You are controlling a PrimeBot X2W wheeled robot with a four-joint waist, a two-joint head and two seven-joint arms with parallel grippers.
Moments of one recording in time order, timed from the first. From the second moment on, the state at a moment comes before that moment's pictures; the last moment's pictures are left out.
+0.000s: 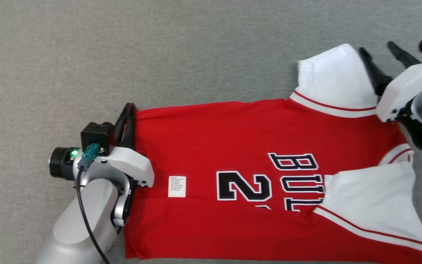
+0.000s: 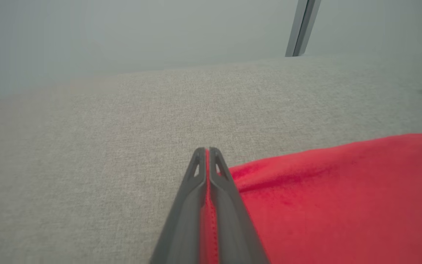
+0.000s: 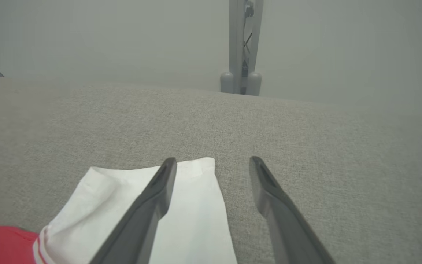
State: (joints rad) left arm -0.56 0.22 -0.57 0.56 -0.54 0.24 -0.26; right arm -0.88 -0.38 0.48 0.74 0.59 0.13 0.01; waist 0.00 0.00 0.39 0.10
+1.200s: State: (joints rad) left arm -0.62 0.09 -0.47 0.65 -0.39 0.10 -0.26; right arm -1.10 -0.50 0.83 0.94 0.83 0.13 0.04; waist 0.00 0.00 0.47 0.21
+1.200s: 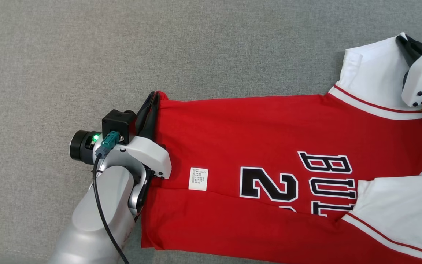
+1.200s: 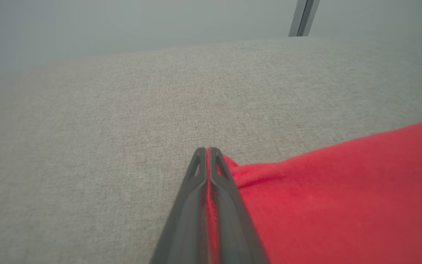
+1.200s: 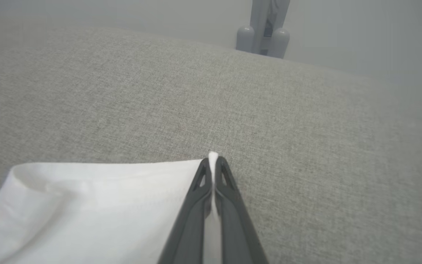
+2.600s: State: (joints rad) left arm -0.40 0.17 -0.44 0.60 -0.35 0.06 -0.25; right arm -0.64 -0.69 0.89 0.48 1.13 0.13 -0.25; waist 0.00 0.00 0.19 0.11
